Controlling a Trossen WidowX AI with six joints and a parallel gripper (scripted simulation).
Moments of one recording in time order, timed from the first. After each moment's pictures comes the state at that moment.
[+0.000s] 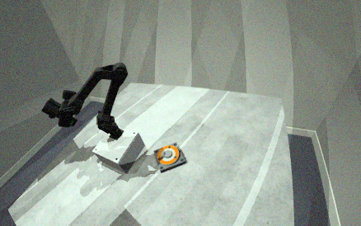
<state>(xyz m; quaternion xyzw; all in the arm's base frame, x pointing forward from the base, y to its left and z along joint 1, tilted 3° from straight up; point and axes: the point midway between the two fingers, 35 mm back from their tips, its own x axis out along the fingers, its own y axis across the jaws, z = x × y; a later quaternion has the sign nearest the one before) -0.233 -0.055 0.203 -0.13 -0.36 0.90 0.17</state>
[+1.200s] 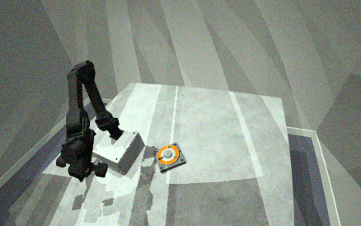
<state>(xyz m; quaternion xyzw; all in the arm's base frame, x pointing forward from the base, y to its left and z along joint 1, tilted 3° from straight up) 0.084 -0.263 0.088 -0.04 -0.55 0.56 -0.62</state>
